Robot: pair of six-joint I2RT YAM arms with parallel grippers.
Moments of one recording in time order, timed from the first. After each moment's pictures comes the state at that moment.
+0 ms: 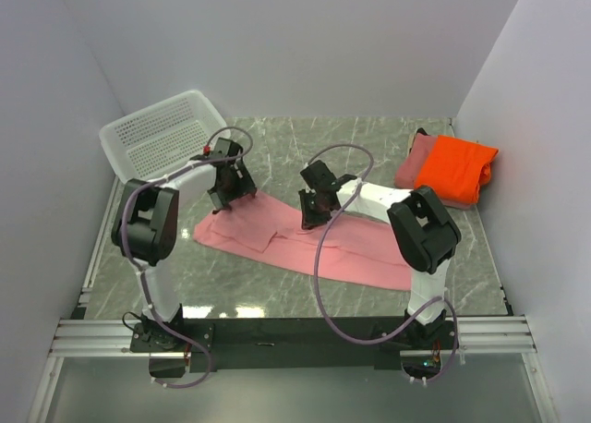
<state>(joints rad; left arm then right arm) -0.30 1.87 1.24 -0.49 -0.05 -0.78 0.63 1.91 1.24 -0.44 -0.09 0.49</state>
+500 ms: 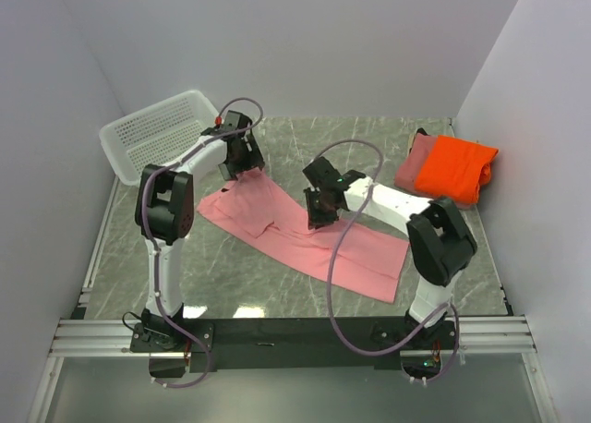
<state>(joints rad) -0.30 2.15 1.72 -0.62 -0.08 -0.67 0.65 1.80 1.25 -0.61 -0.04 0.54</state>
